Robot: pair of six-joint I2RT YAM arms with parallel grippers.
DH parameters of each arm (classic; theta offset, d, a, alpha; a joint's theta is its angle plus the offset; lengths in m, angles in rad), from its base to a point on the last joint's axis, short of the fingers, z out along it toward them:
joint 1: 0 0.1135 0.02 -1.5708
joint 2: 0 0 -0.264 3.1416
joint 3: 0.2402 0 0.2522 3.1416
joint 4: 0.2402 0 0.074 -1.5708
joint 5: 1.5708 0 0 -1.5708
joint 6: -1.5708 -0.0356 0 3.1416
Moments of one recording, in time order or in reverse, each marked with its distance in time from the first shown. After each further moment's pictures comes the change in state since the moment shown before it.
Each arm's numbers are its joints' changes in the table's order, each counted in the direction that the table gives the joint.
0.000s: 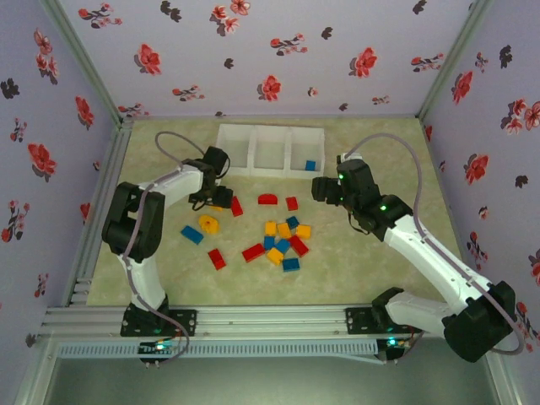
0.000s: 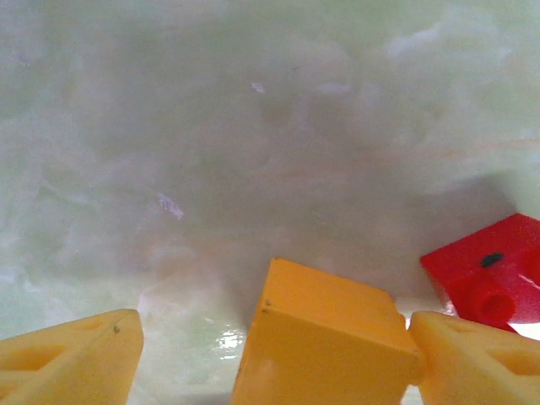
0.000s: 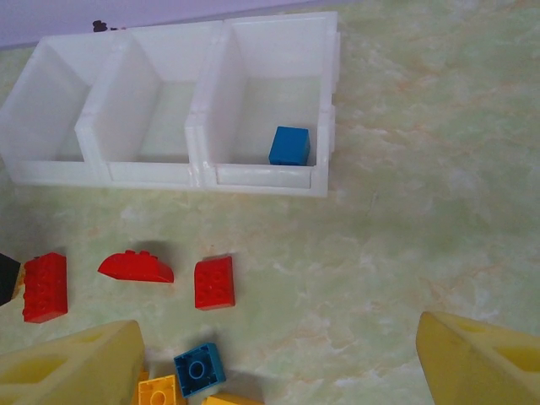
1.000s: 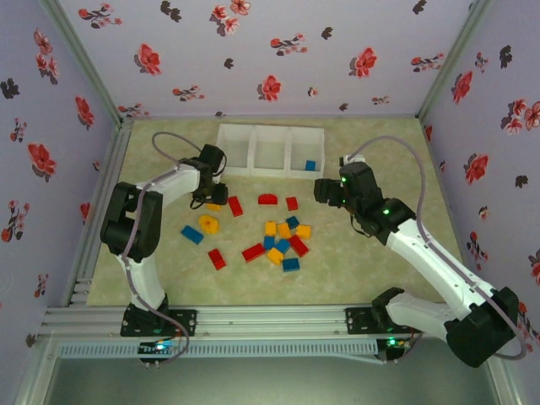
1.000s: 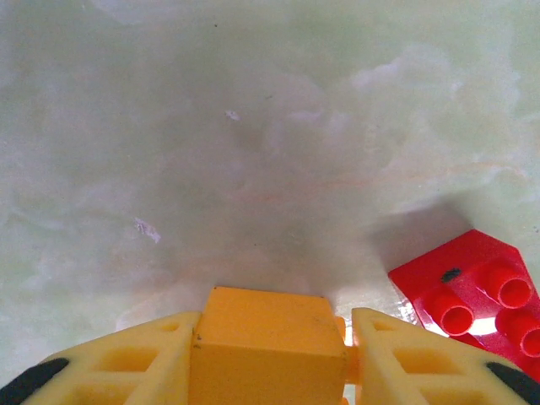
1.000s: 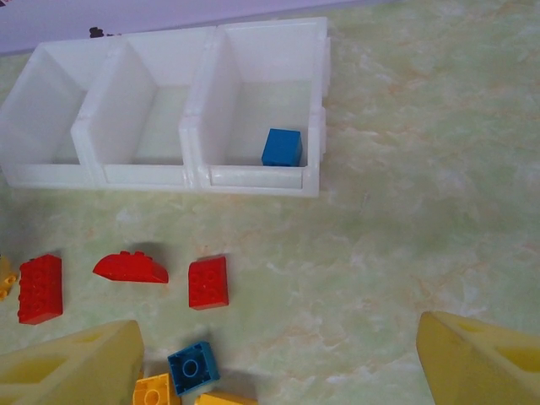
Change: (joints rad) left arm 0.024 -0.003 -0.001 -0.034 0.083 -0.011; right arm 0.000 -0.037 -0.024 0.002 0.015 0.000
